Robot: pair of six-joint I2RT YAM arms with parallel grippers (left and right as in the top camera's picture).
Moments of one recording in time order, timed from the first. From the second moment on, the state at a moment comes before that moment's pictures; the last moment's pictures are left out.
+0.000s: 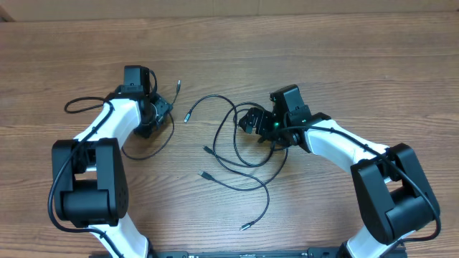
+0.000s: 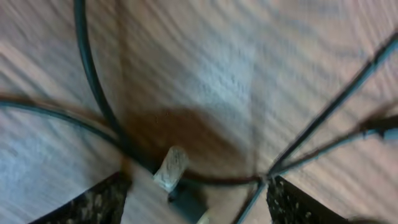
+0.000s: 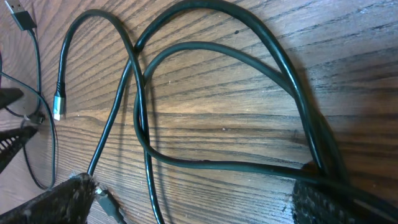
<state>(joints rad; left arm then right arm) 0.01 1.91 1.17 -0.50 0.00 -0.90 0.41 1.82 0.98 -0.21 -0.33 0.73</state>
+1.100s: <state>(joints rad) 0.00 1.98 1.20 -0.54 -0.26 -0.81 0.41 1.82 0.98 -0.21 -0.33 0.73</state>
